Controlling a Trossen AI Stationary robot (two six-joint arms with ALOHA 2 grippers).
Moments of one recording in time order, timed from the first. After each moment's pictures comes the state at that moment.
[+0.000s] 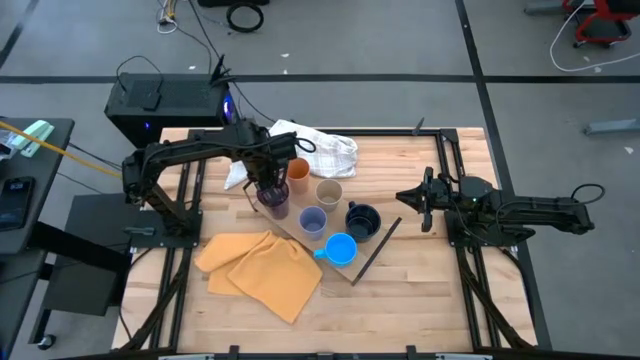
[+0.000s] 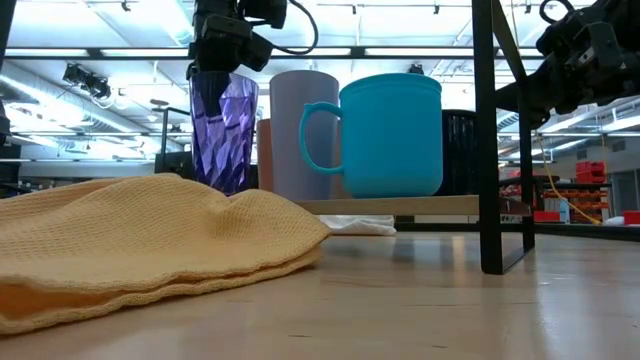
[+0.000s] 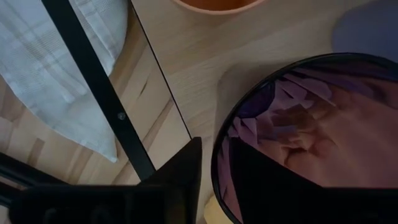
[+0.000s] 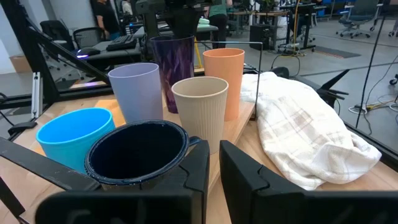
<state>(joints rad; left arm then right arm) 0.29 1.64 1.57 -1.40 -0.04 -0.24 -0.12 0.19 0.12 -0.06 0.05 0.08</state>
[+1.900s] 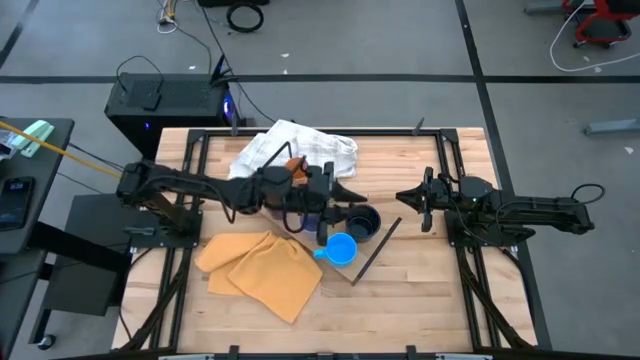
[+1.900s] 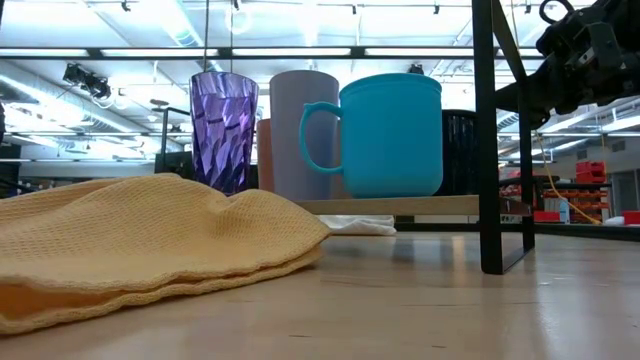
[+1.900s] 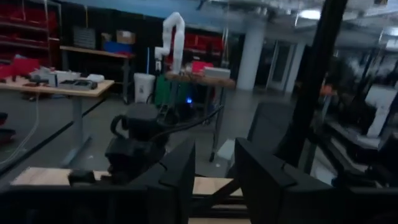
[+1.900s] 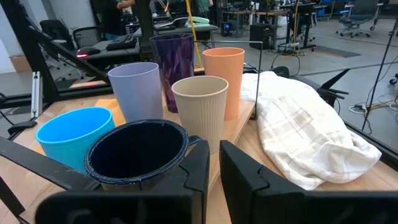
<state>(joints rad) -0.10 1.63 1.36 0.39 -0.03 -0.13 -0.12 0.19 0.12 -0.06 0.05 0.08</state>
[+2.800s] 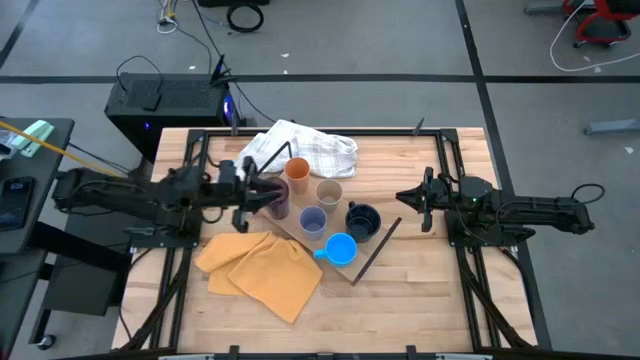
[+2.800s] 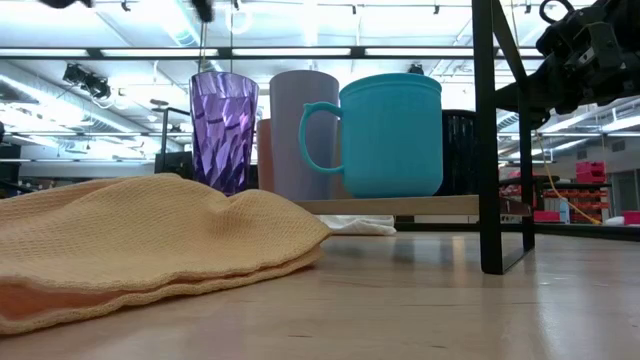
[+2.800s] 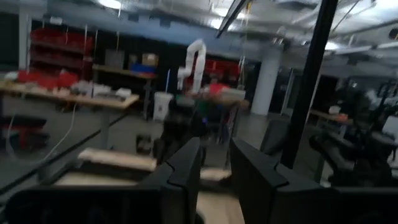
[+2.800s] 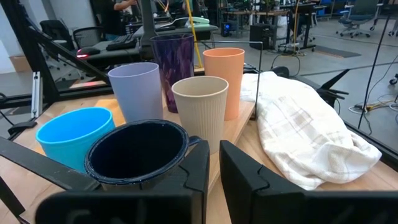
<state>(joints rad) -0.05 0.90 0.60 0.52 -0.07 -0.17 -0.12 0.19 0.12 -0.06 0.05 0.08</state>
